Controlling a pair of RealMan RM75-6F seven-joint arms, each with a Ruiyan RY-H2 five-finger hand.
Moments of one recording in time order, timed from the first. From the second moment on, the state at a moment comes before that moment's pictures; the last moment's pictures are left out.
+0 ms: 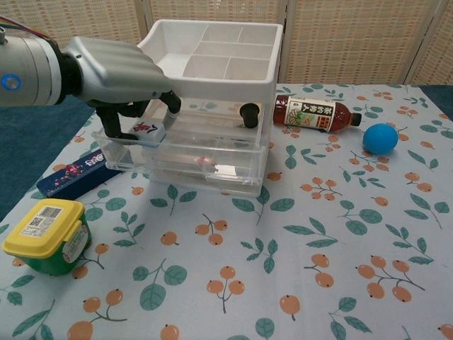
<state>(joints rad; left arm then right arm) -1.16 -1.22 0.01 -1.91 0.77 0.98 1.00 0.03 -0.99 0.08 -1.59 -1.57 1.60 0.22</state>
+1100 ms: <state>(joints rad) -1.18 -1.25 0.02 -1.89 0.77 0.99 0.96 0.02 -0.99 0.08 -1.59 -1.56 1.60 0.22</state>
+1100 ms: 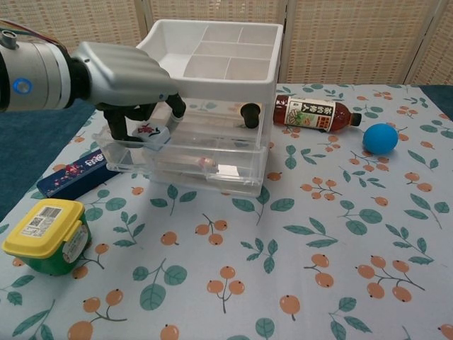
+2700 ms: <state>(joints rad) -0.80 -0.95 0.06 -2.01 1.06 1.16 0.66 0.04 -1.00 0.08 -1.60 -1.59 1.60 0.22</state>
